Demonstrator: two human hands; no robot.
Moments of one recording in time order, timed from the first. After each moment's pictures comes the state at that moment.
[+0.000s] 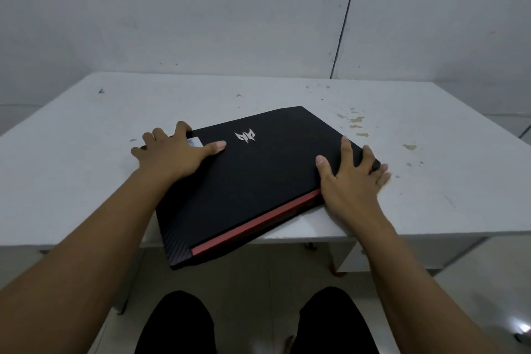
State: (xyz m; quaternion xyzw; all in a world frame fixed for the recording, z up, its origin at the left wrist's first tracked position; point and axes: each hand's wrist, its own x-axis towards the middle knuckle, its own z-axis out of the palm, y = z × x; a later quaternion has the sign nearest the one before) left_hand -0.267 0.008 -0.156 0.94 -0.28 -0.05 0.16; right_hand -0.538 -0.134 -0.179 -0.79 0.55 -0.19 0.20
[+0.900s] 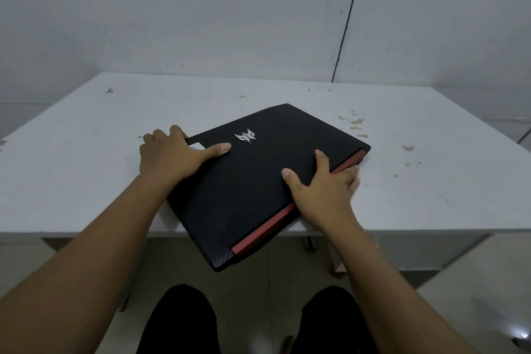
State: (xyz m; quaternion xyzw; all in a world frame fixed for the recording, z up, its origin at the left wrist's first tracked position) left_hand -0.275 0.026 -0.156 0.94 -0.27 -0.01 0.20; right_hand -0.520 -0.082 -0.167 -0.78 0.51 -0.19 0.32
